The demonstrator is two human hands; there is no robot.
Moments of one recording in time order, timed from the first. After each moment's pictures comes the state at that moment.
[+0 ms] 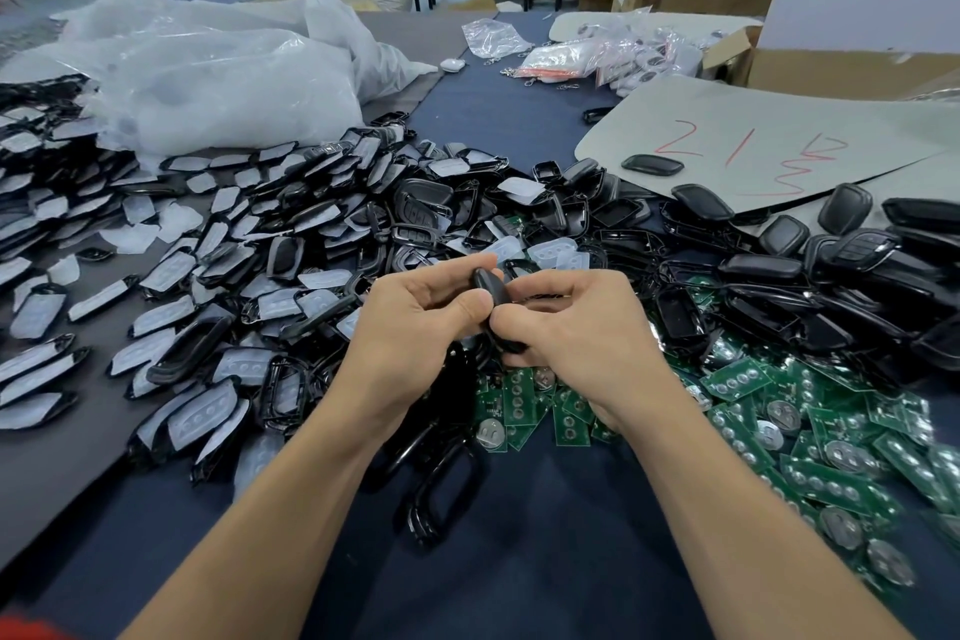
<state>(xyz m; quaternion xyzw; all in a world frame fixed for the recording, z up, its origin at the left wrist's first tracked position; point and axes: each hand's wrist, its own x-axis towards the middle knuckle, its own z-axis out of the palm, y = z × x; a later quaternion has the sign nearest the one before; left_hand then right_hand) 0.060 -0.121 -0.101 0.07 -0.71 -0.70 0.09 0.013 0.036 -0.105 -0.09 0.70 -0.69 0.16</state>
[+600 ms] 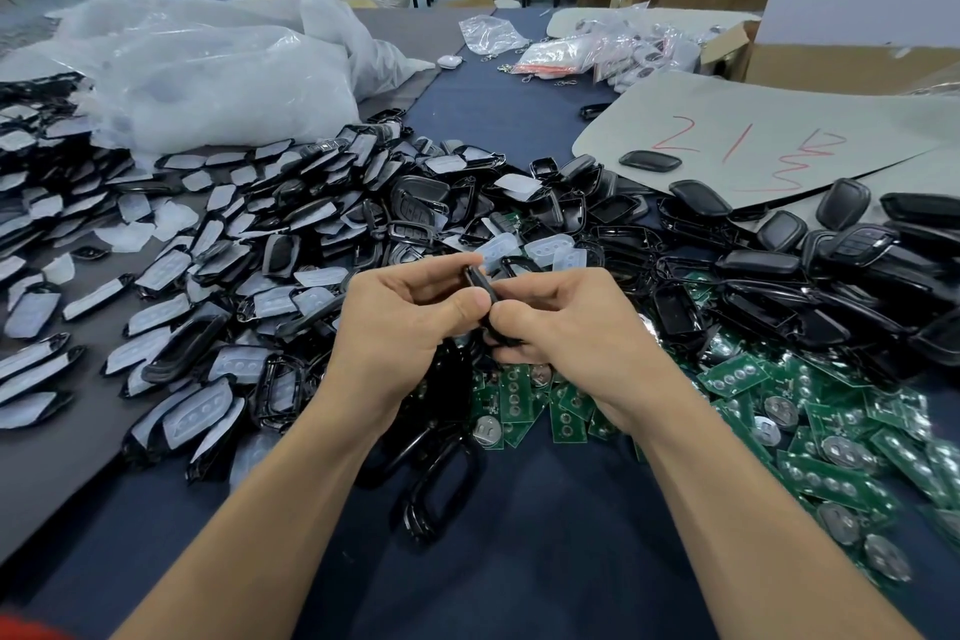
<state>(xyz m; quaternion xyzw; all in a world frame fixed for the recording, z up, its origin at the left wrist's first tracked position) 0.062 -0.123 -0.100 0.09 -0.69 -0.71 0.12 0.013 0.041 -0.099 -0.14 0.70 -0.67 0.21</state>
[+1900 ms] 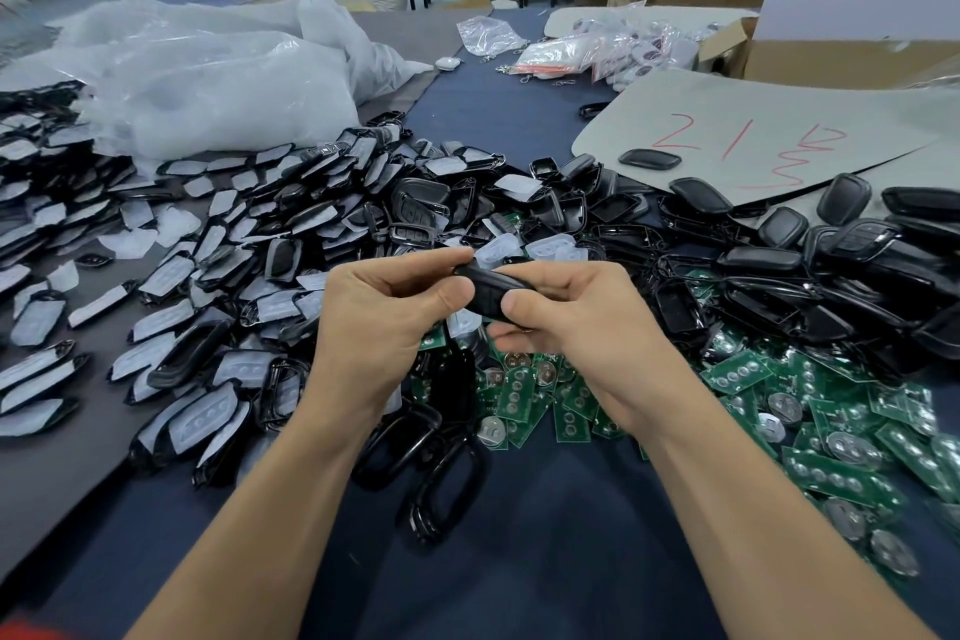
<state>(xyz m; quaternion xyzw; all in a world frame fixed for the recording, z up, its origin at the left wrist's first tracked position) 0.065 -0.132 -0.090 0.04 -0.68 -0.70 0.19 0.018 0.042 -0.091 -0.12 0.63 -0.74 0.20</state>
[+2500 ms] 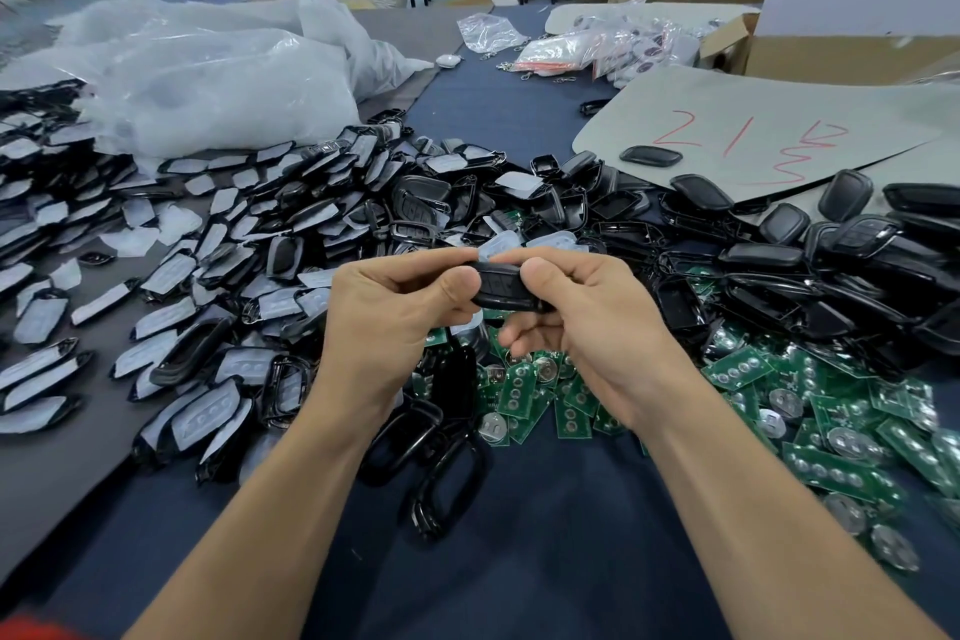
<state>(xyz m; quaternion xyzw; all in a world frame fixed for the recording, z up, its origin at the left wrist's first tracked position) 0.068 -0.127 -0.087 0.06 -0.68 -0.71 0.17 0.017 0.043 -0.091 -0.11 0.61 -0.76 0.20</state>
